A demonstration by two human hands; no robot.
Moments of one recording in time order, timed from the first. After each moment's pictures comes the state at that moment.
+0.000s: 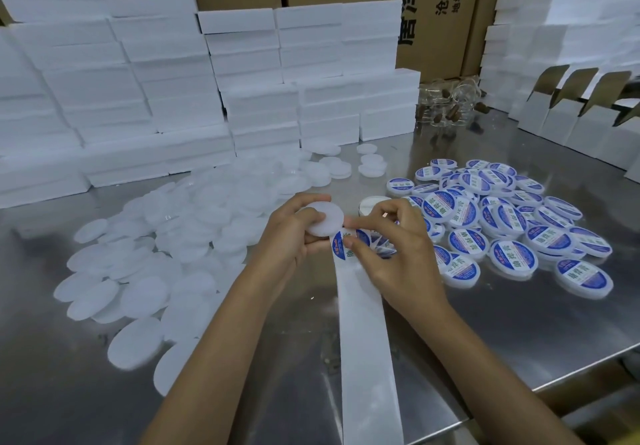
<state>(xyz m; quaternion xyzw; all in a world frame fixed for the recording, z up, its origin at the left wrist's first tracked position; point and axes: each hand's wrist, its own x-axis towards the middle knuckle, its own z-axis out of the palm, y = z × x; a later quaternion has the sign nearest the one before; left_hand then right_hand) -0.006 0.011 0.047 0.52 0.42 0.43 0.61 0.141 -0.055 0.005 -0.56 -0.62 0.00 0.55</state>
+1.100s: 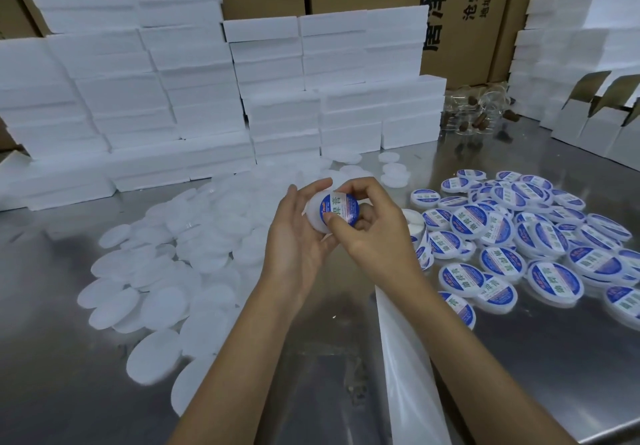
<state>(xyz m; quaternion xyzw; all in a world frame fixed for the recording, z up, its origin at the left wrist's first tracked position) -0.016 0.022 0.047 0.39 0.24 0.54 0.70 0.097 0.005 0.033 -0.43 -0.56 0.24 0.66</state>
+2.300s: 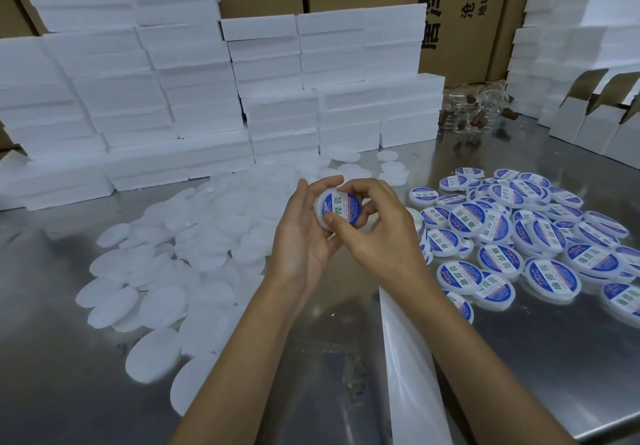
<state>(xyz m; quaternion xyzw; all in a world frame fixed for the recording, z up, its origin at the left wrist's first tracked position) -0.009 0.016 0.050 0.44 0.24 0.52 0.69 0.108 0.001 0.027 -0.51 -0.60 0.11 0.61</state>
